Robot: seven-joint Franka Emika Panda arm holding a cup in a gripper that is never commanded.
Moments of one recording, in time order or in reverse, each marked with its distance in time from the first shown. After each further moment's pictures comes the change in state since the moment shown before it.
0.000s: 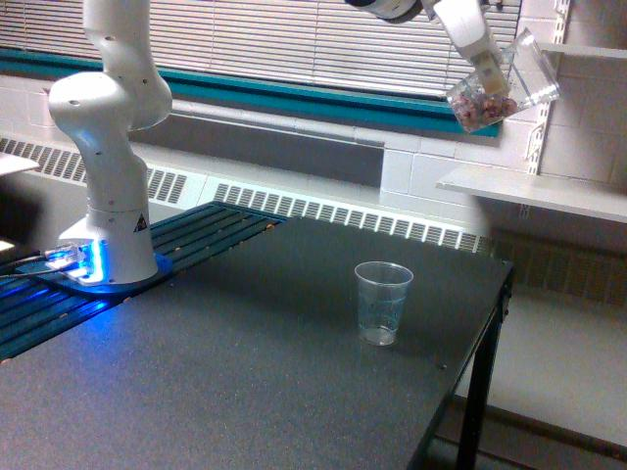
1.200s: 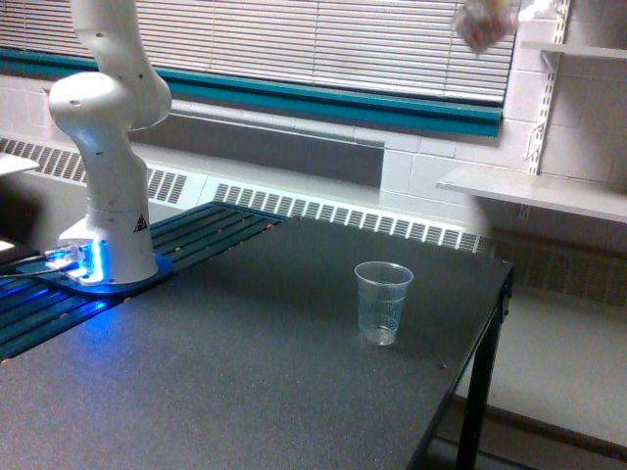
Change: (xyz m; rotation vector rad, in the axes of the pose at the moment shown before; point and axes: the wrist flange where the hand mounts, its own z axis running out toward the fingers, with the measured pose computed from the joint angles) arm -0.021 -0.037 -0.083 0.178 0.077 -0.043
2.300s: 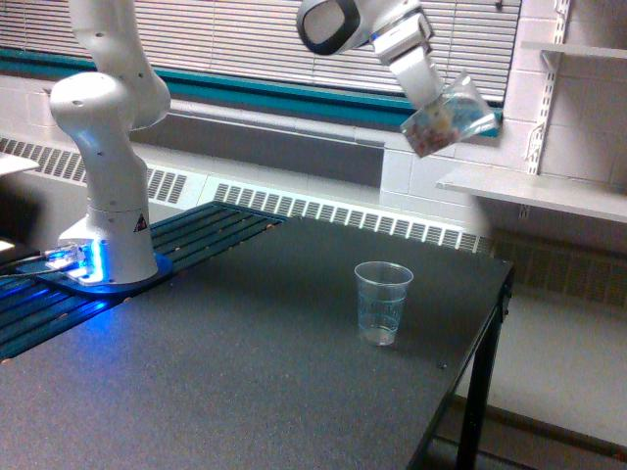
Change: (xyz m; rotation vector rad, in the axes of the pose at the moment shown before) arm -0.133 0.053 0.066 -0.017 -0.215 0.010
